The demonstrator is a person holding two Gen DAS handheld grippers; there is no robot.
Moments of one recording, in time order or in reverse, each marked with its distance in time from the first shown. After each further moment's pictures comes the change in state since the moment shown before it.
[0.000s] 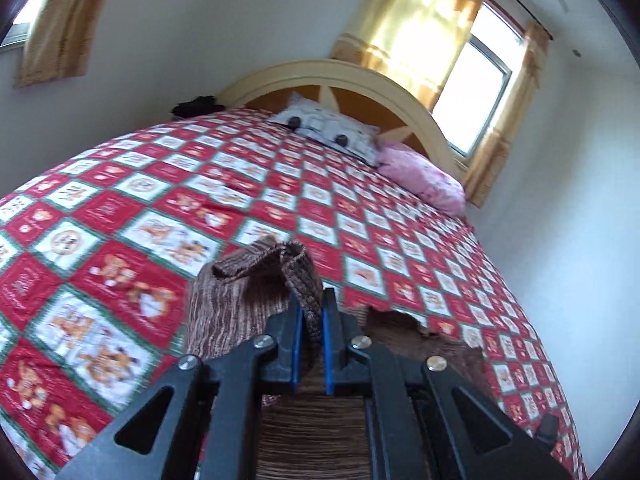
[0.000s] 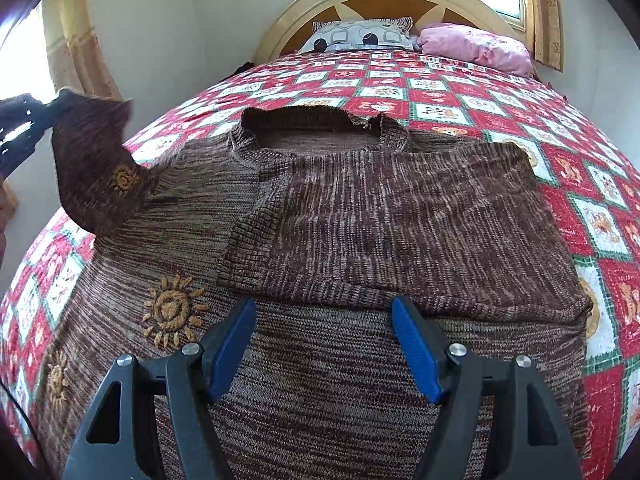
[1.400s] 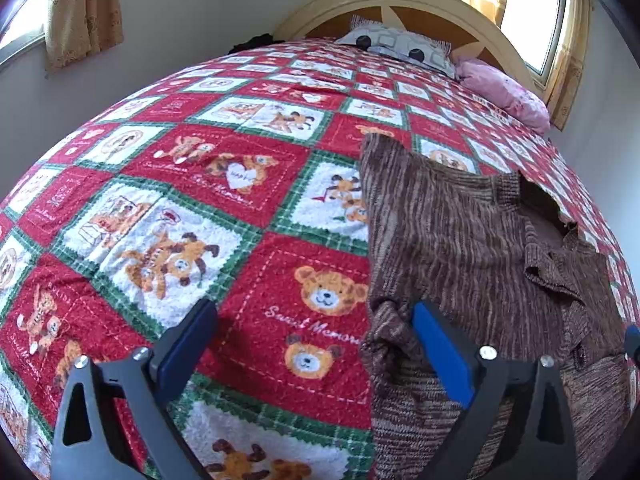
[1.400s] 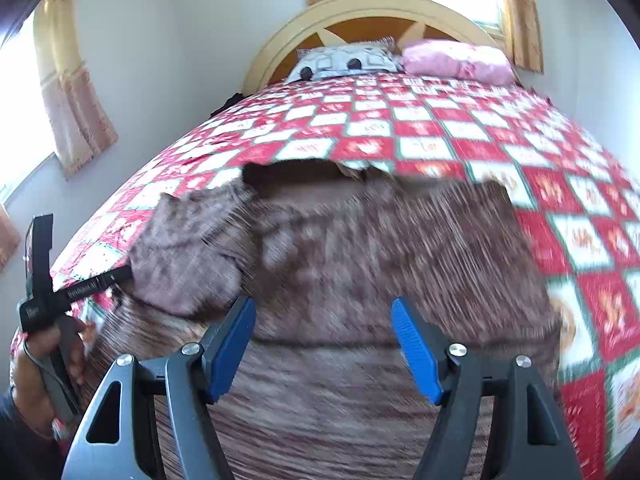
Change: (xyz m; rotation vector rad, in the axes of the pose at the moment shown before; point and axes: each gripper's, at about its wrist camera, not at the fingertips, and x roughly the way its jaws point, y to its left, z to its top) left arm 0.041 0.069 -0.088 0.070 0.229 0.348; right arm -0.030 0.011 0.031 0.040 -0.080 -0.010
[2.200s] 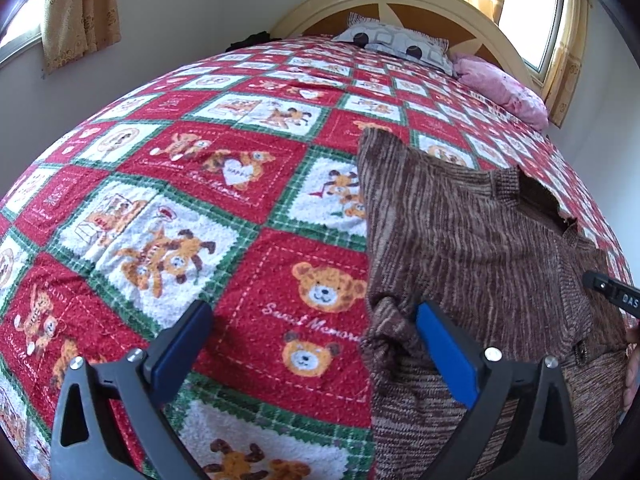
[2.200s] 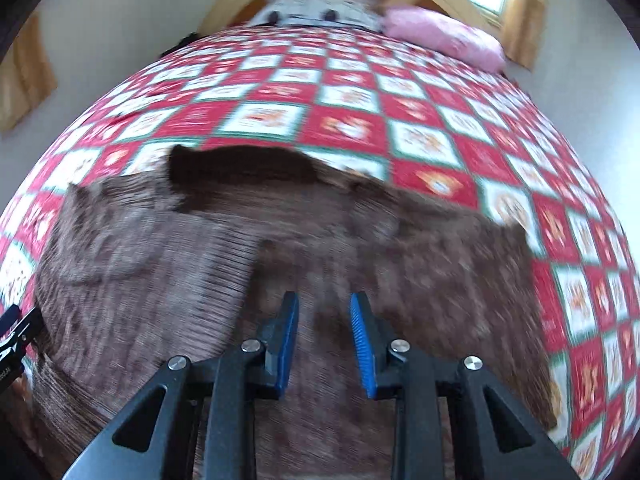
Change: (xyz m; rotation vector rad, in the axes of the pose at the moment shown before) left arm 0.005 0.004 0.003 0.005 0.011 -0.009; right arm 0.085 -0.006 0.055 -0.023 0.206 -0.244
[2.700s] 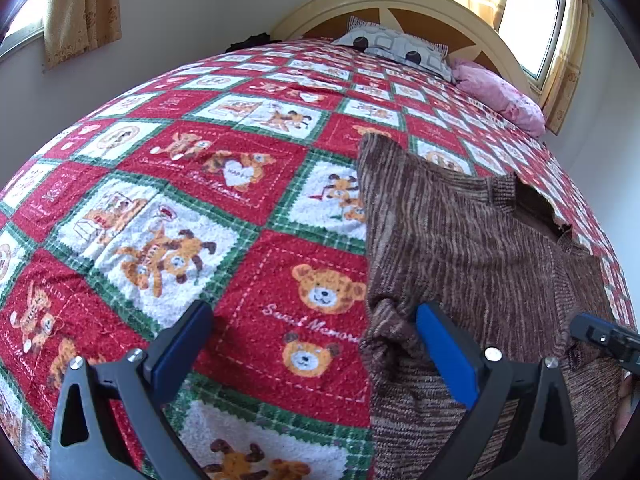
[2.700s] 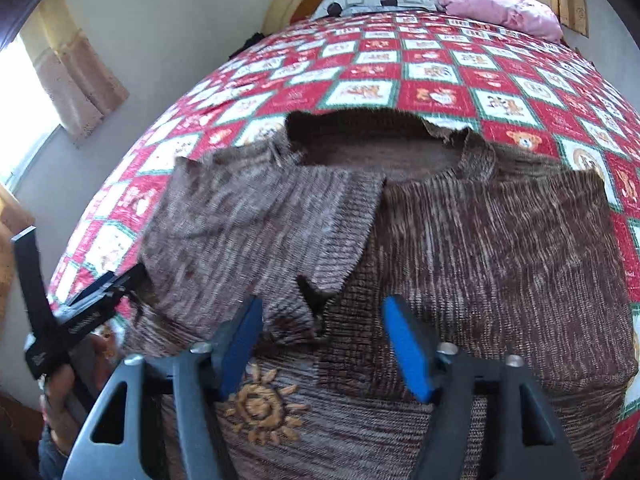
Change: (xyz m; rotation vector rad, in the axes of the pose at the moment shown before) left arm -0.003 0.003 -0.002 -0.017 -0.010 -0.018; right arm -0.021 0.039 -0.035 -0.004 0.046 0.345
